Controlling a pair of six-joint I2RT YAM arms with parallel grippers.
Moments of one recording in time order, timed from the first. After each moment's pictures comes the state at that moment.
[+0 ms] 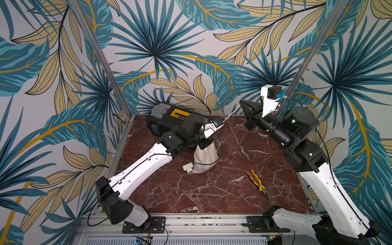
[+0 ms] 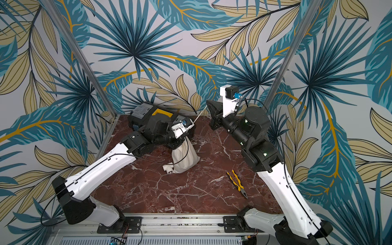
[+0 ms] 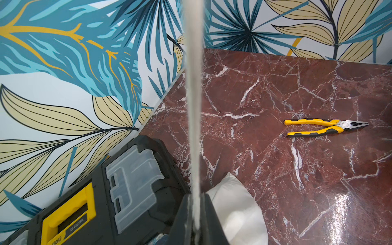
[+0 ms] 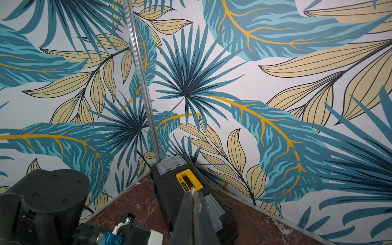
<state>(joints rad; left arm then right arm) -0.75 1.50 1.57 -0.62 0.04 0.36 0.66 1.15 1.59 -0.33 -0.05 0.08</state>
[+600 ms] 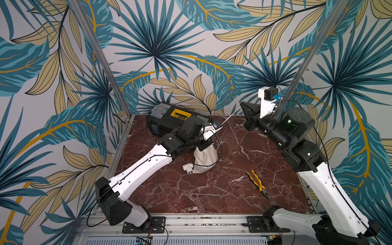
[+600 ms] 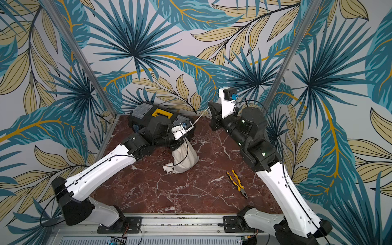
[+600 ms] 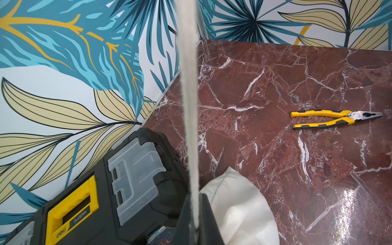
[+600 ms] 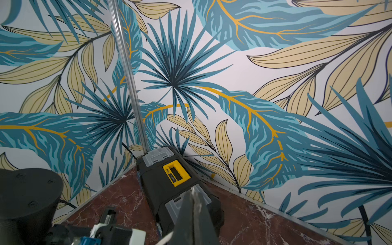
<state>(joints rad) -0.75 1.49 1.52 -0.62 0.02 0.38 0.67 1.14 1.53 -0.35 0.05 0.03</state>
